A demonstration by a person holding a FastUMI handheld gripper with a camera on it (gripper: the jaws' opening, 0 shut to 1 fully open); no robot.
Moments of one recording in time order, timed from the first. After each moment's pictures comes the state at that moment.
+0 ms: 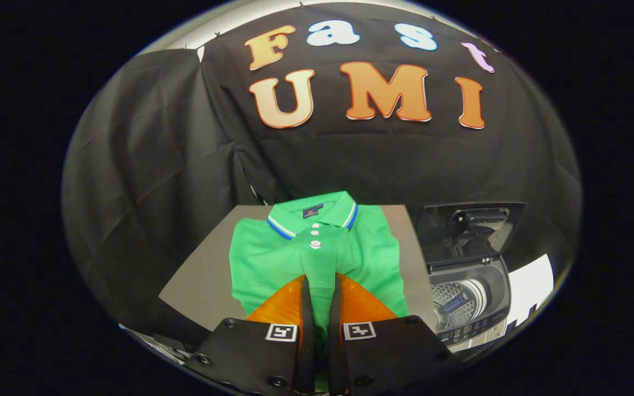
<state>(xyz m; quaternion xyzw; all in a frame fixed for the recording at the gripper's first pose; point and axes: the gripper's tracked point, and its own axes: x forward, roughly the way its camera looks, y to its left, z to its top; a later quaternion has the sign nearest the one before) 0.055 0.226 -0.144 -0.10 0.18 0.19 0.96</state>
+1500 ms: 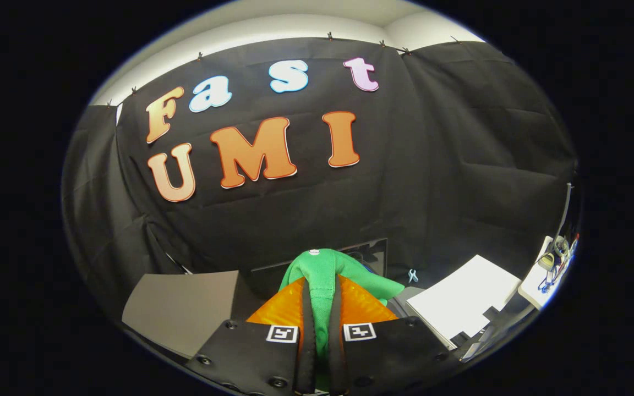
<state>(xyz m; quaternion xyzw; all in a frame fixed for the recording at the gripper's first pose) 0.085 -0.078 0.007 -0.03 0.06 0.00 1.00</state>
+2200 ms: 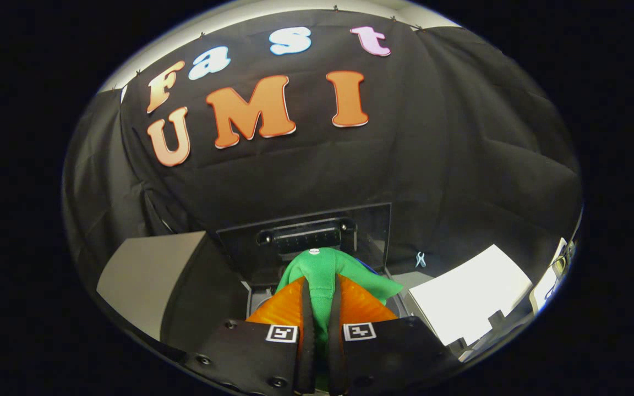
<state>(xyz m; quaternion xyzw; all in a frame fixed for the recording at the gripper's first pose) 0.168 -0.134 -0.101 -0.05 0.15 0.05 0.99</state>
